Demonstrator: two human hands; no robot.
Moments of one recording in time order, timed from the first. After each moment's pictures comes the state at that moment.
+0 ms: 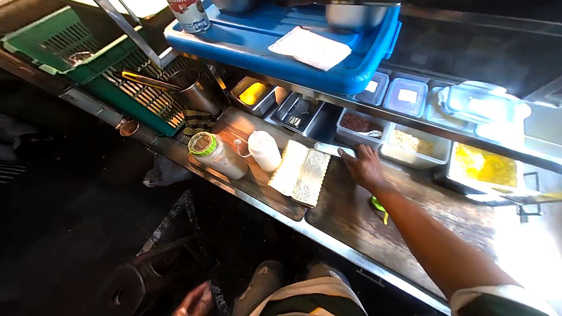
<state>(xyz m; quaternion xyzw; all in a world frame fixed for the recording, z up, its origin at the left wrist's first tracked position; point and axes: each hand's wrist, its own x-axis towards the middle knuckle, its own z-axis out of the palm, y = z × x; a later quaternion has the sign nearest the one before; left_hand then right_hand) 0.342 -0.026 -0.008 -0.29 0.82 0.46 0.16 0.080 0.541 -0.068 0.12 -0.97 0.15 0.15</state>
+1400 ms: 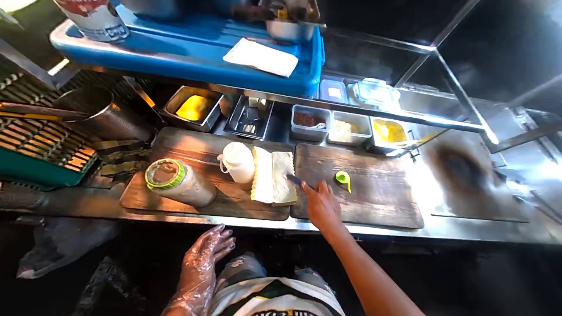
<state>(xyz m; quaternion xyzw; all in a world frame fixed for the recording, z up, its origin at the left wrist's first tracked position) 0.132 0.038 0.000 -0.12 0.69 0.67 0.25 0.201 0.352 0.033 -0.30 -0.93 0.18 -0.07</state>
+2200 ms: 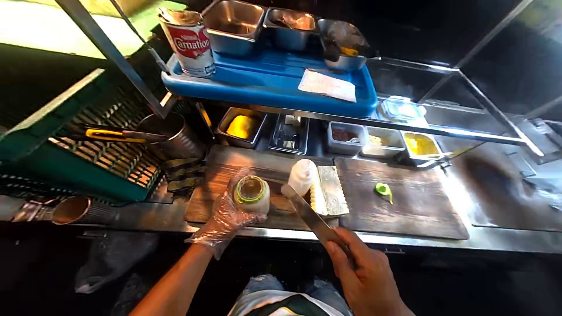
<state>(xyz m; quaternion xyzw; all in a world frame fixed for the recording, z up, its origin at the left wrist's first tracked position) -0.072 -0.006 0.035 0.31 0.72 0.60 0.15 0.181 0.175 0.163 -0.16 -0.88 0.41 0.19</state>
